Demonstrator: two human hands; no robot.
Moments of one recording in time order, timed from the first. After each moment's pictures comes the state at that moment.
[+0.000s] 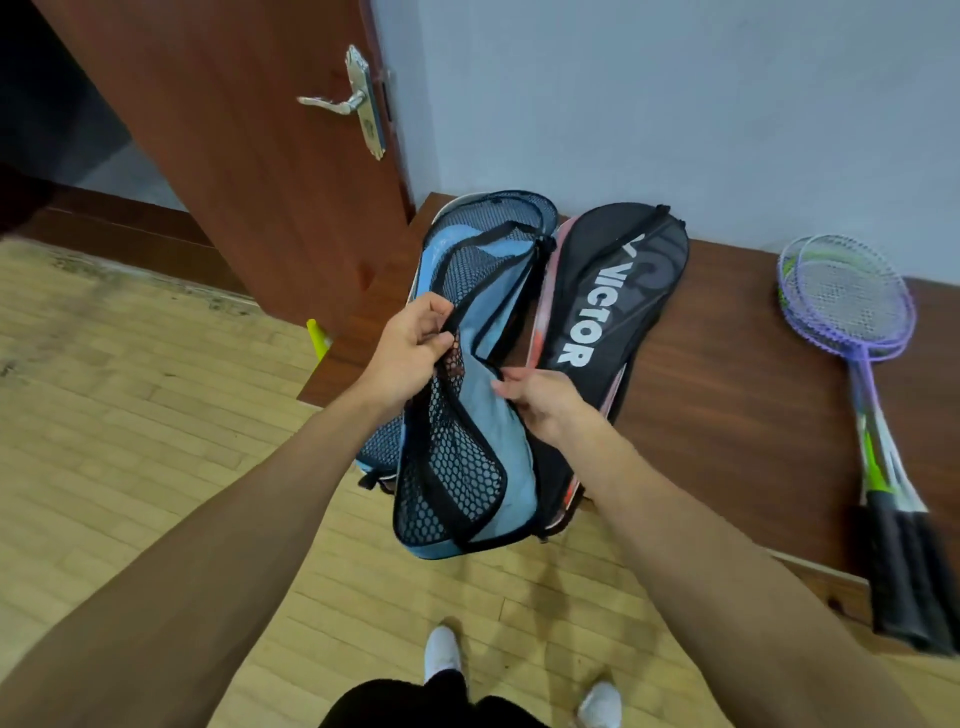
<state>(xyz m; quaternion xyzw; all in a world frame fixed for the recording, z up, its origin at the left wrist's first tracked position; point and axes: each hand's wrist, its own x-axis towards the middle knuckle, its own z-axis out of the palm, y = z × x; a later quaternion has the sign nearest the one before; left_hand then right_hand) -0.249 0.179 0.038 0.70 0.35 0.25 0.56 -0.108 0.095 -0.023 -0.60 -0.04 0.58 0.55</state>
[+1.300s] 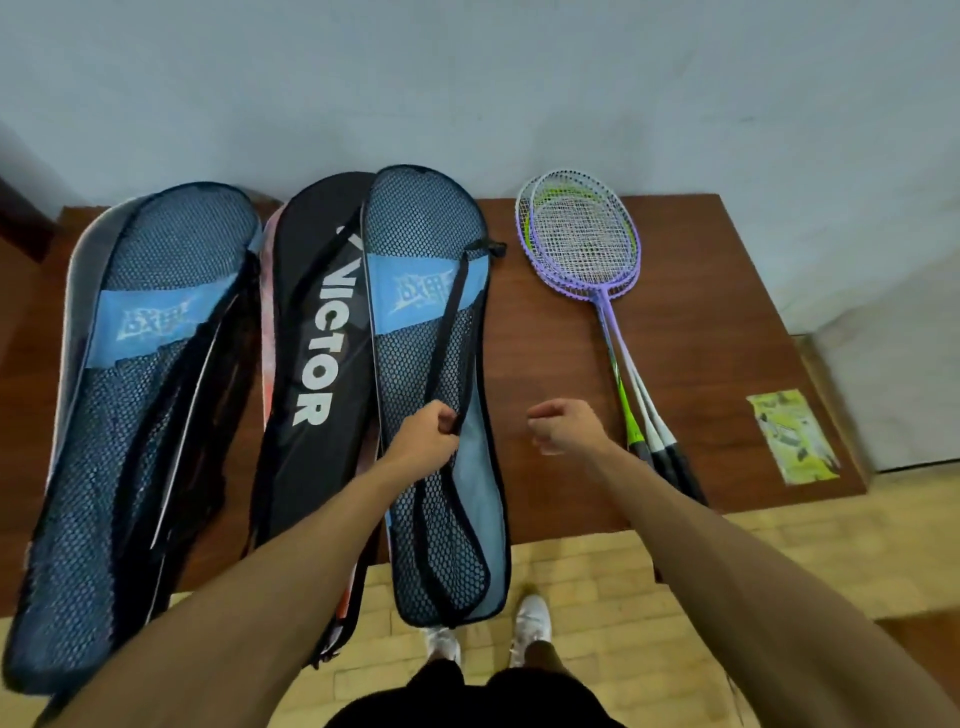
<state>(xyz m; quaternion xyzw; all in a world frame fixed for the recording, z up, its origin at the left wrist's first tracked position) 0.043 0.064 -0.103 0.81 0.33 -0.12 0.47 0.167 -0.099 -0.103 -0.84 0.00 0.39 0.38</state>
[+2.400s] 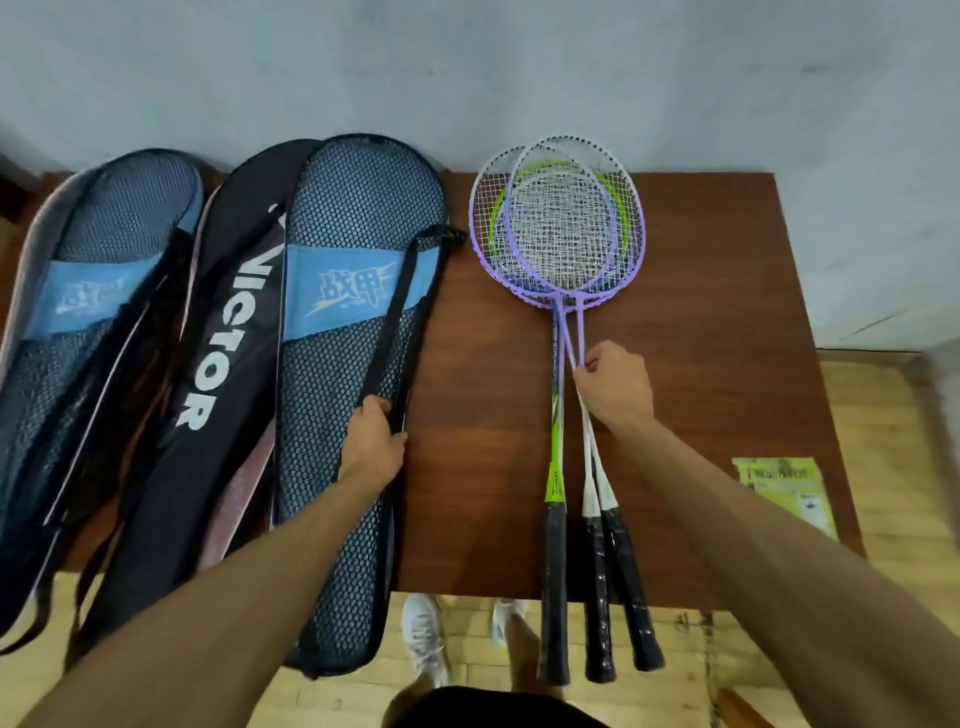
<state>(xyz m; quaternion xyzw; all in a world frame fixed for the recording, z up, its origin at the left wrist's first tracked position) 0.139 -0.001 -0.142 0.77 0.54 -0.08 0.33 0.361 -0.165 -0.126 -0.93 -0.17 0.23 0.23</state>
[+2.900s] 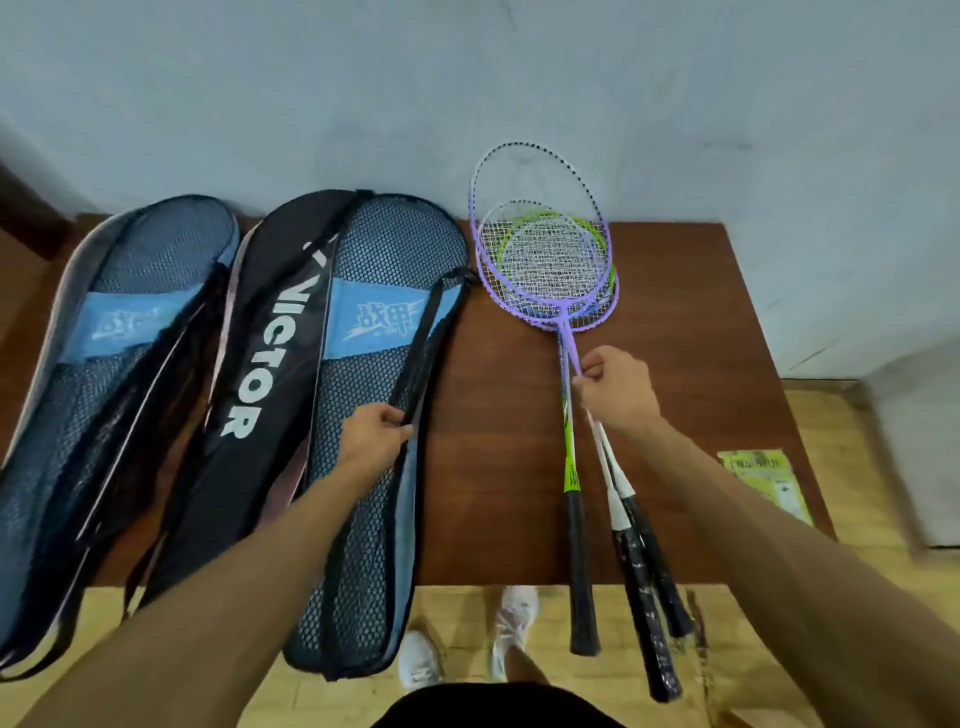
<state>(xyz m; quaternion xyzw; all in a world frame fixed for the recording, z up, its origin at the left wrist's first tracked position) 0.105 0.024 -0.096 0.74 0.52 0.00 0.44 0.316 -0.165 -0.060 -0.92 -0.18 0.20 0.27</state>
